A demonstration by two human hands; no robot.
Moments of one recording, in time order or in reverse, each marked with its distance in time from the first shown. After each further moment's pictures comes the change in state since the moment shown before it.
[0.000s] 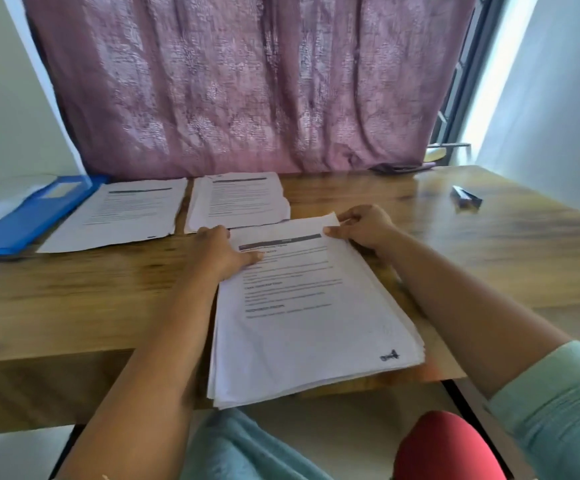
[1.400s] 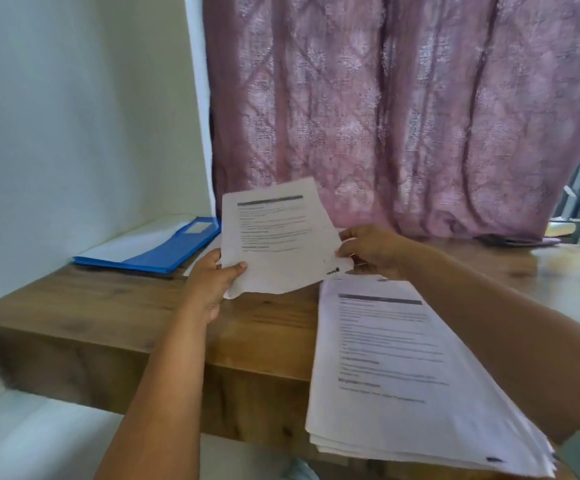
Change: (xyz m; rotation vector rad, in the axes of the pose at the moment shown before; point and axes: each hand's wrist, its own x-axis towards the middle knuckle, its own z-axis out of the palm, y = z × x) left_hand -0.032 -0.115 -0.110 -1.055 0.218 -0.190; right_hand -0.035 -0.161 0.064 0.274 -0.531 -0.194
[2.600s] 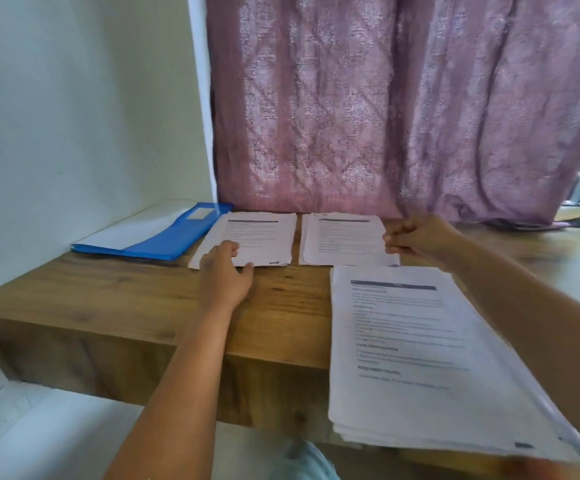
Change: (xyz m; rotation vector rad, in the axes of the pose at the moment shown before) left_hand 0.012 -0.026 0.005 0.803 0.266 0.303; right_hand 0.008 0.044 -0.048 -0.019 0.336 -0.034
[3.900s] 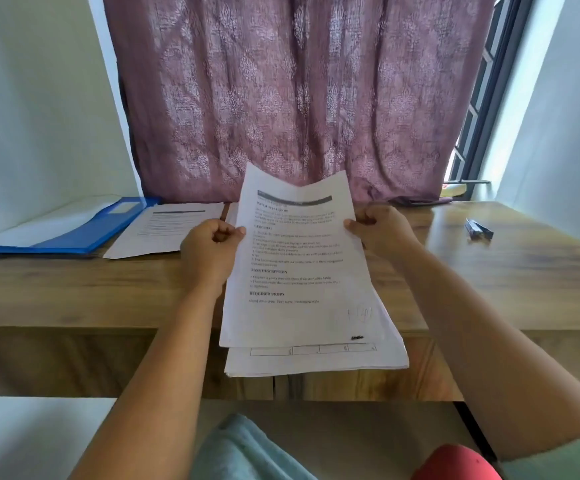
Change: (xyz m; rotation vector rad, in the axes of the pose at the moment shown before) left_hand -0.084 0.120 0.026 -0.385 -0.006 0.078; right_hand -0.101 0.030 -0.072 -0.317 0.265 -0.144
